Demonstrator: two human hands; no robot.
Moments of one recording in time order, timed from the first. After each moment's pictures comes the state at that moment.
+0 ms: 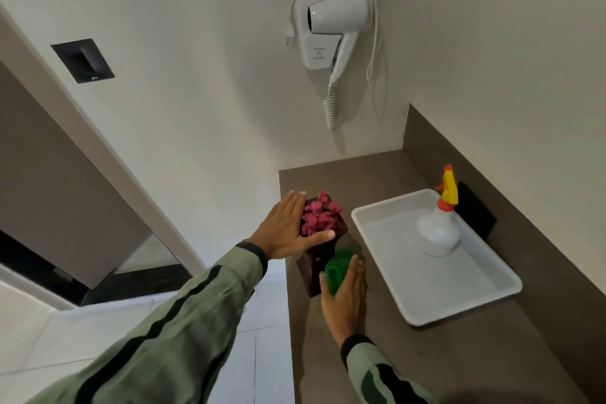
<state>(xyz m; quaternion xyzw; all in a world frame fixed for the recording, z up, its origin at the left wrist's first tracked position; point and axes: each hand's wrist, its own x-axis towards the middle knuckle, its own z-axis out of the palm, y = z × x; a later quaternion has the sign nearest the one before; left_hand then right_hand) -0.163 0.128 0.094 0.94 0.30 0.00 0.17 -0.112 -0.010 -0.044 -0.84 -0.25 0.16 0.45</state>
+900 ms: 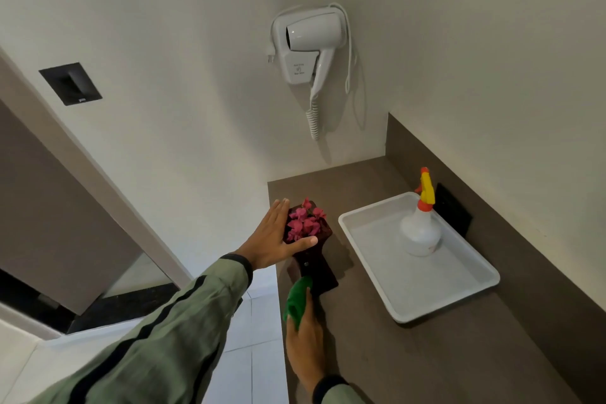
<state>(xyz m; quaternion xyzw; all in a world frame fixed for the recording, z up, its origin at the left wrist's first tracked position) -0.172 0.123 0.094 0.92 0.31 0.03 0.25 -0.180 -0.028 -0.041 -0.79 -0.28 0.29 0.45</state>
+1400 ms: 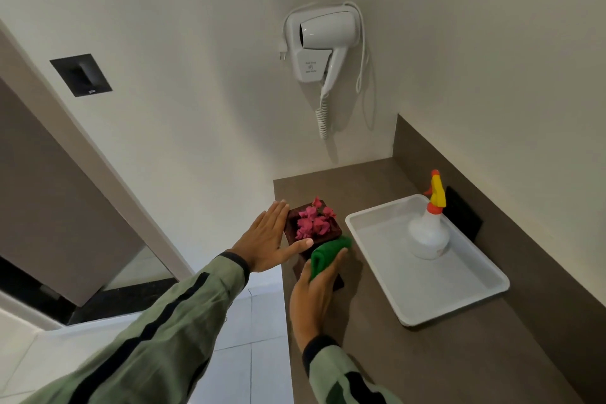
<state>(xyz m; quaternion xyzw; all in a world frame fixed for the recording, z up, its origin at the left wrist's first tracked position) -0.193 0.134 0.093 0.95 0.29 -0.02 0.13 -0.167 0.014 0.025 -0.73 -0.15 0.13 0.65</state>
